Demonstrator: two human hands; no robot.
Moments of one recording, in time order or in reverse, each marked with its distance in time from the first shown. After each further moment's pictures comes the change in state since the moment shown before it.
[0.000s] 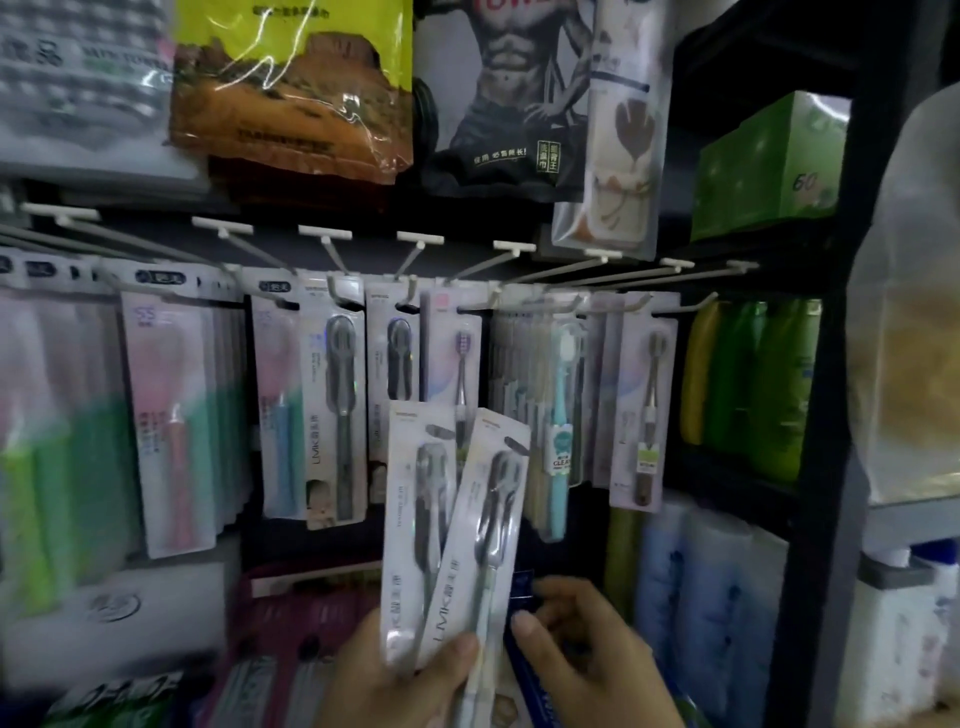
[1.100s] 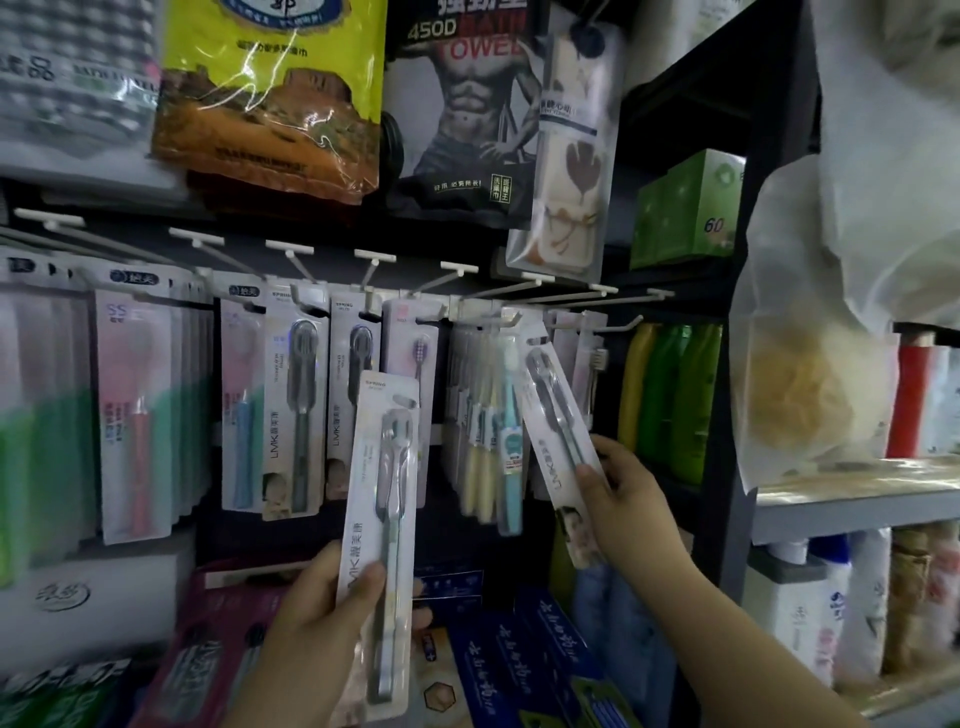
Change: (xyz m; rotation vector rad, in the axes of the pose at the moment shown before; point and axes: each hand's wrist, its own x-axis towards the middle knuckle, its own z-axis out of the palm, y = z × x) left_hand -0.010 0.044 0.019 -0.058 0.087 -0.176; right_hand 0.062 -0.019 -0.095 -0.009 0.270 -0.142
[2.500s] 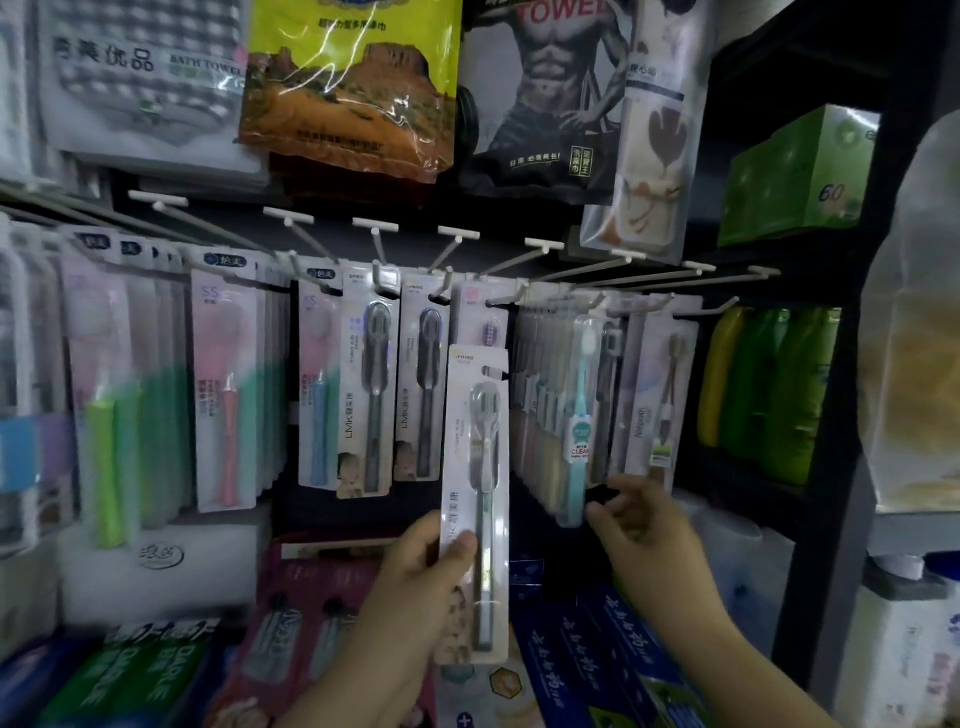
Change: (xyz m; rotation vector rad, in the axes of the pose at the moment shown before) left_hand 0.030 -0.021 -0.005 0.031 0.009 -0.142; right_hand -0.028 0.014 0.047 -0.088 -0.011 0.002
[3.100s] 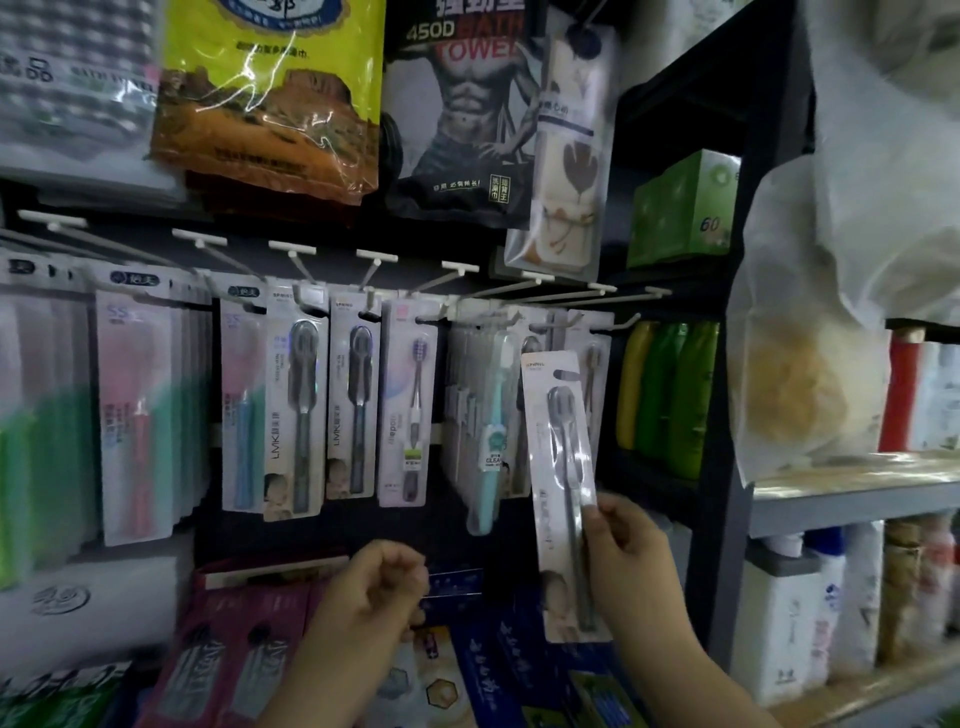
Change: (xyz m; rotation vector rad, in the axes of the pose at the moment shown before) left_hand -0.008 0.002 0.012 0.263 -0.034 0.121; right_hand -0.017 -0.001 -0.032 0.170 0.131 0.152
